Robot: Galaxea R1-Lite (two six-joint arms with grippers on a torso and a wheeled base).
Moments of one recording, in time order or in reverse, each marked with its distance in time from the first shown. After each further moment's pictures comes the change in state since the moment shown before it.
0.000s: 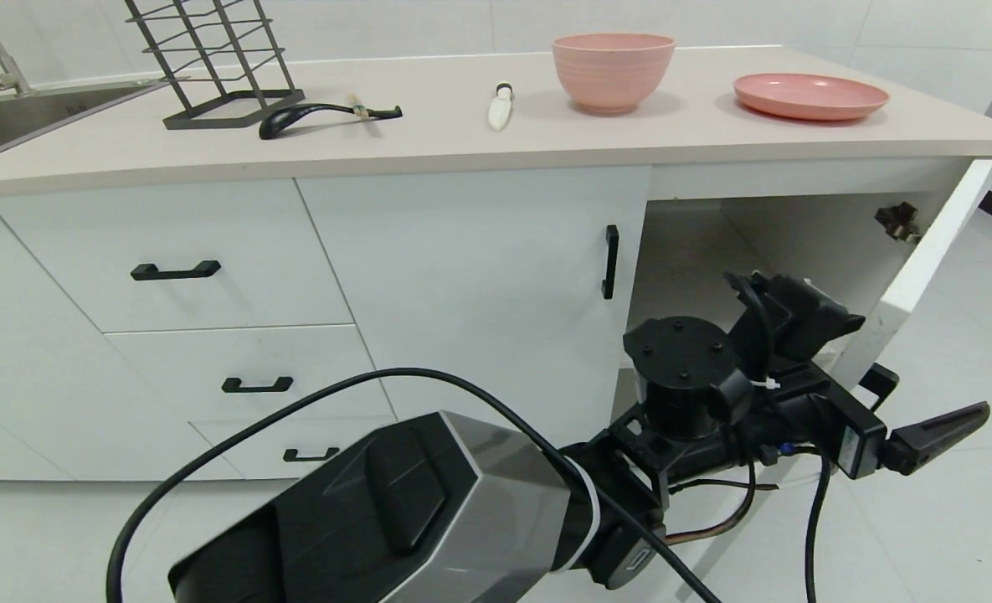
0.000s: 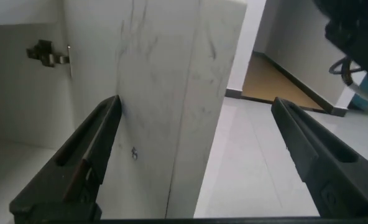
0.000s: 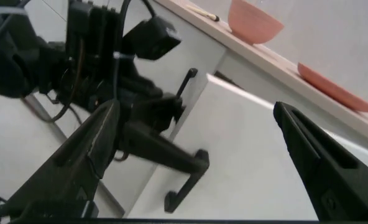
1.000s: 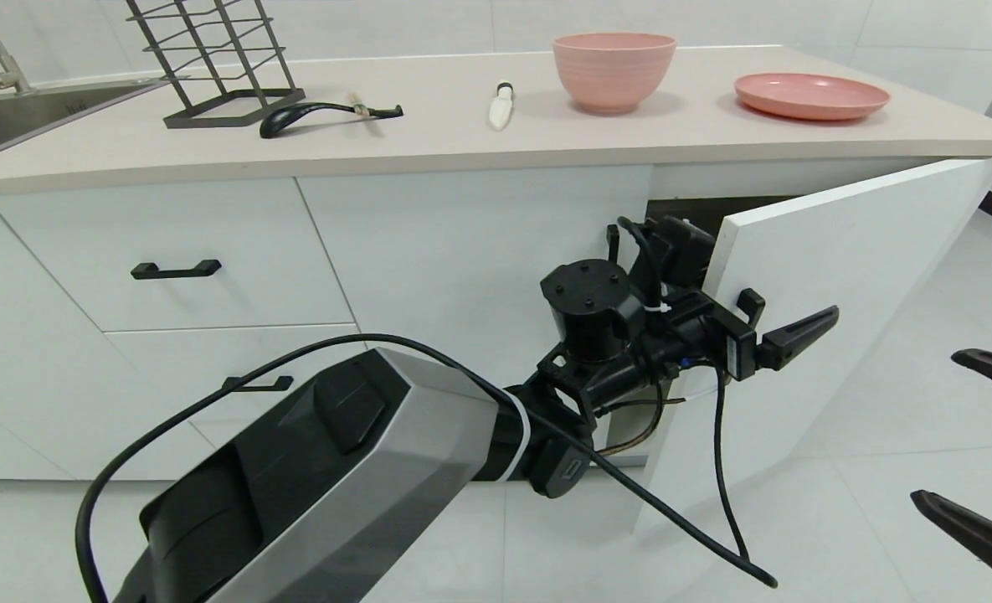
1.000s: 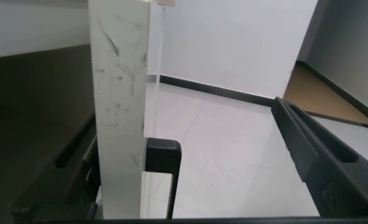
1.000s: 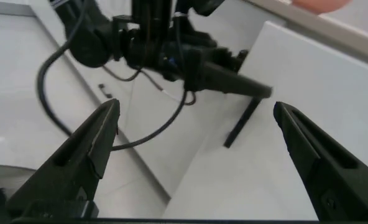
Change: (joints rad) left arm 0.154 -0.023 -0.020 0.007 -0.016 -0.003; right arm 0.129 0.173 0.007 0.002 0.019 -0.004
